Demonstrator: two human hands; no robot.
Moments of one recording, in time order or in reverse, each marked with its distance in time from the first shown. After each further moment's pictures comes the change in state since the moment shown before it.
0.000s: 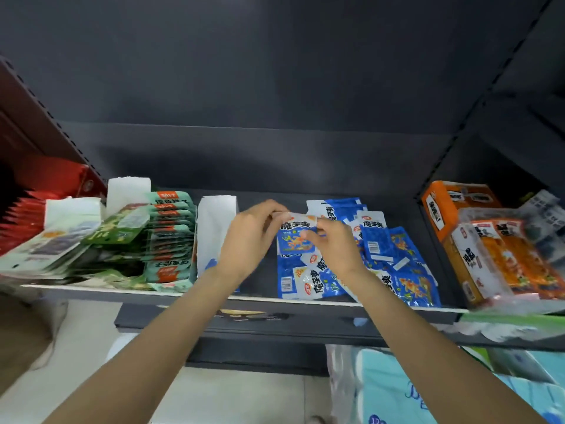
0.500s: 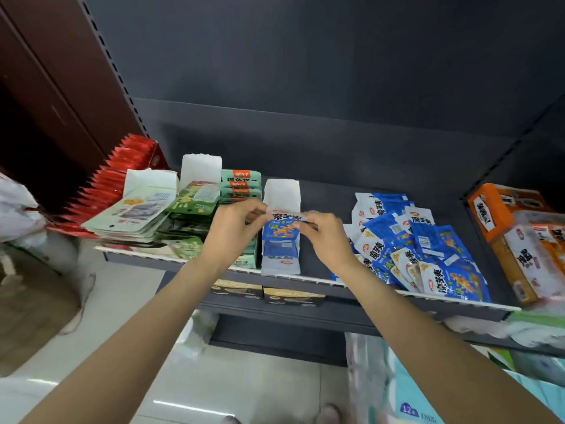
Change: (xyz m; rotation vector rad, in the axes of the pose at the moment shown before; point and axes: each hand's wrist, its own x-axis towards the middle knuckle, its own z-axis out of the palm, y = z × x) left_hand -0.053 -0.091 -0.108 0.039 0.045 -0.051; right_hand -0.018 -0.082 0.104 0.022 -0.084 -0.140
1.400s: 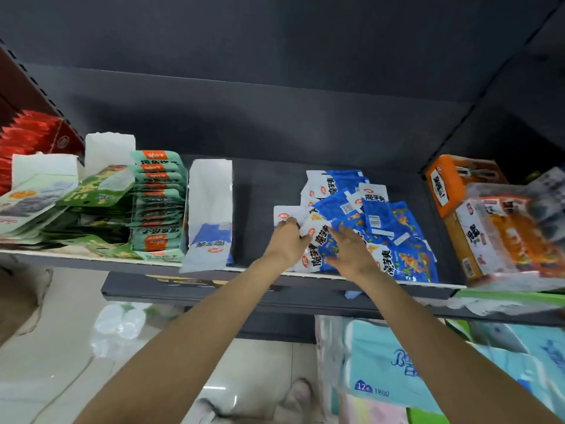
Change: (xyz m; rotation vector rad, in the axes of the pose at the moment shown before) left_hand 0.020 0.064 0.219 -0.014 -0.507 -0.420; right_hand -0.037 0.162 -0.095 -0.562 -0.326 0.416
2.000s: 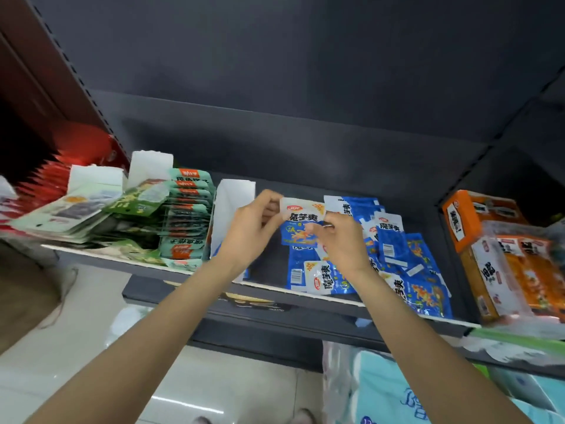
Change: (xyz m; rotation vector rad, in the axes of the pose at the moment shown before) left_hand -0.057 0.005 -0.111 -0.275 0.359 0.362; right_hand -0.020 -0.089 -0.060 0.609 0.363 -0.266
